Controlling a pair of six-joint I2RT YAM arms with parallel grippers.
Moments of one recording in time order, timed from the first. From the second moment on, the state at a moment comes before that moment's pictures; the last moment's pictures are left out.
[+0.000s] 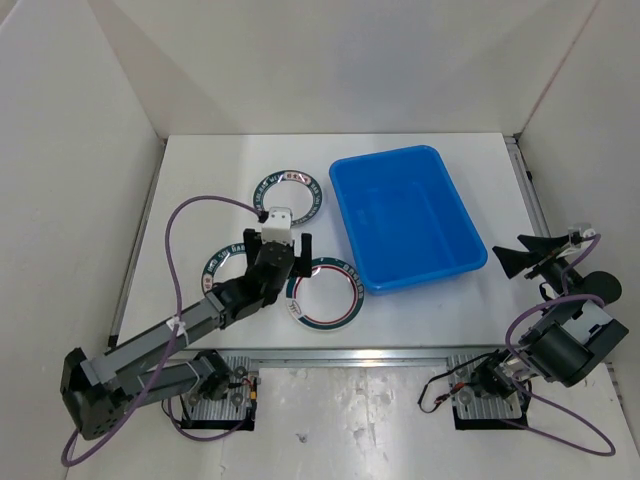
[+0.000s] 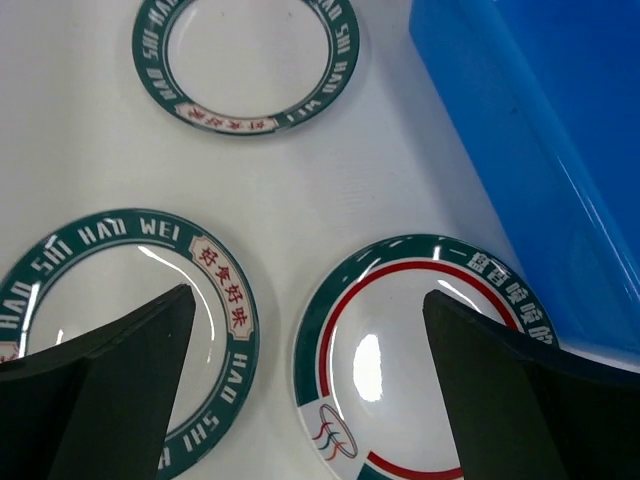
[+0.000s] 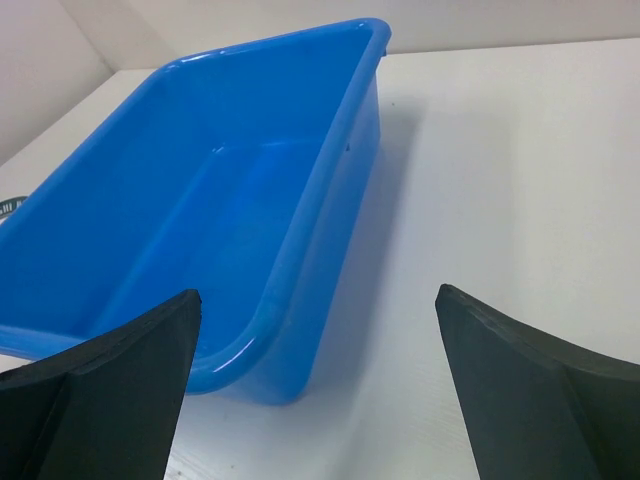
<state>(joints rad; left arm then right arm) -0.84 0.97 0.73 -0.22 -0.60 -0.43 -0.93 1.31 0.37 1.29 -1.39 0.50</state>
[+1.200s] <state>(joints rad) -0.31 1.14 0.59 0.30 -0.28 -0.38 -0.93 1.31 0.37 1.29 -1.39 0.50</state>
